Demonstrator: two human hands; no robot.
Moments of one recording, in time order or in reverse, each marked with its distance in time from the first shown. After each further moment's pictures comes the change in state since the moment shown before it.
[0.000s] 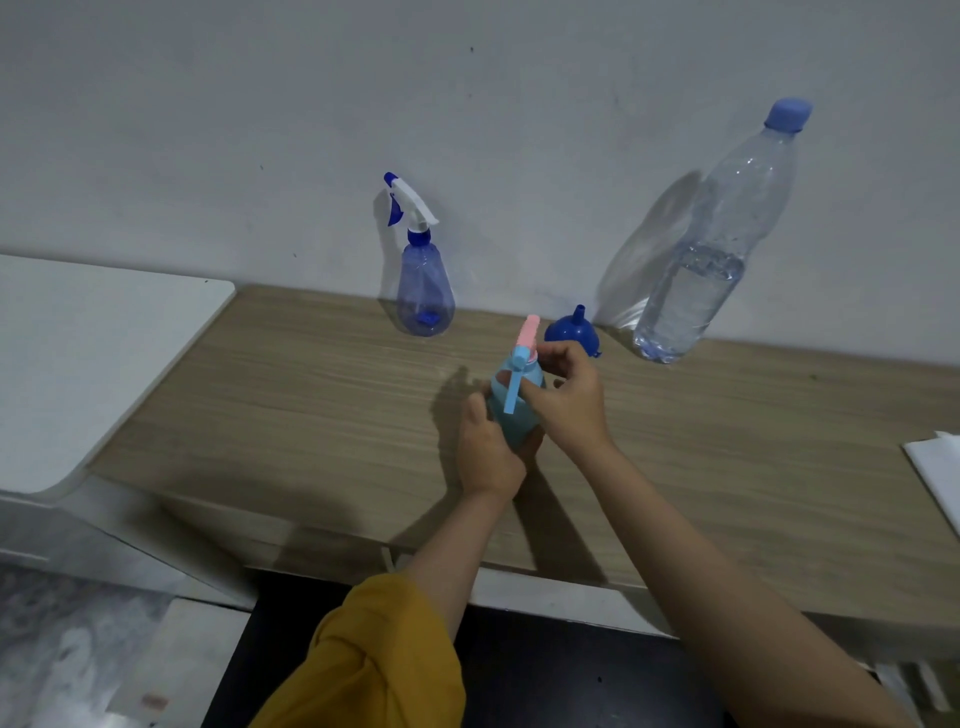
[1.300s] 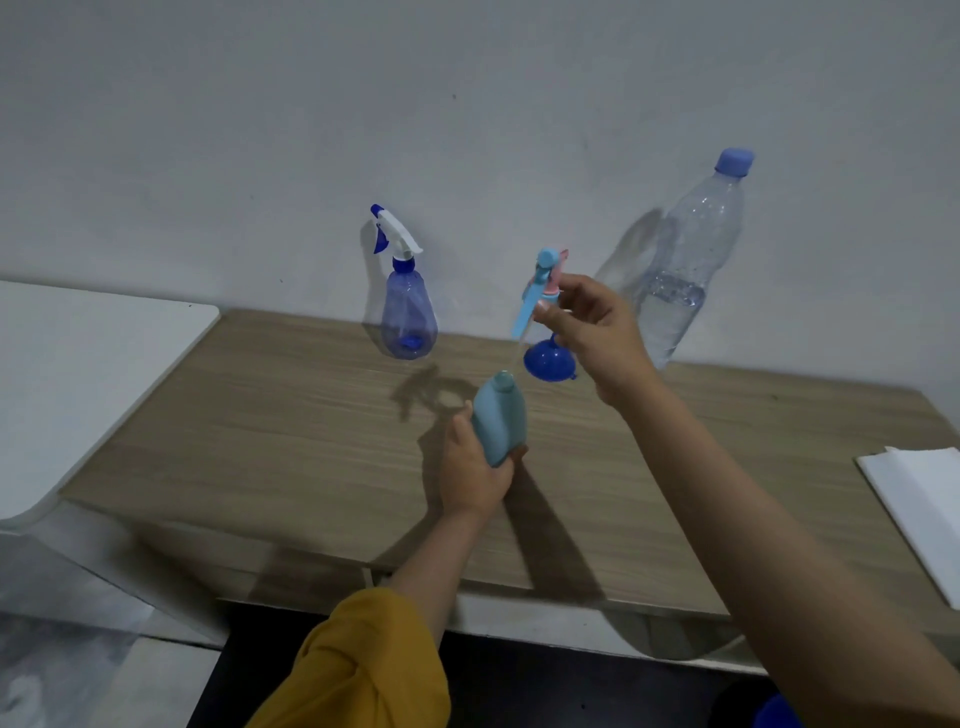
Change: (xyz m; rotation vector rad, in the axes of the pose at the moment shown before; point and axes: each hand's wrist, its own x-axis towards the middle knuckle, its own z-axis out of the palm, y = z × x) left_hand 0.000 -0.002 -0.002 -0.018 -0.011 0.041; right_hand 0.035 -0.094 -0.057 0.193 -0.178 -0.062
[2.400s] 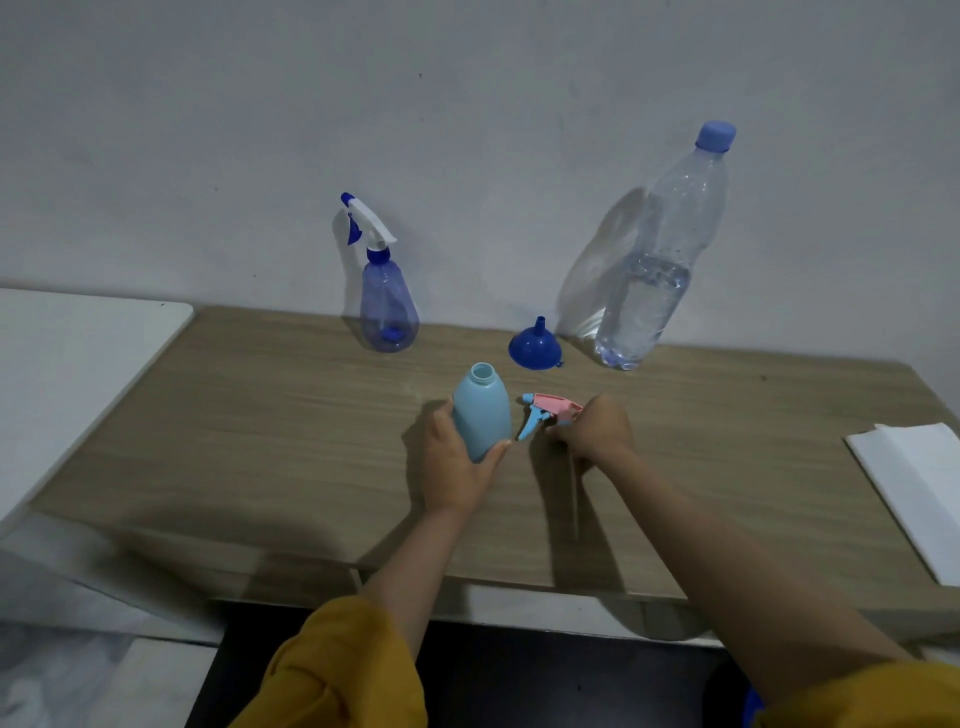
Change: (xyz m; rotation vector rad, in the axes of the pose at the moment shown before) left_hand -0.002 0.003 -0.002 0.070 0.025 0.040; right_hand -0.021 0.139 -0.040 -0.816 0.118 0.656
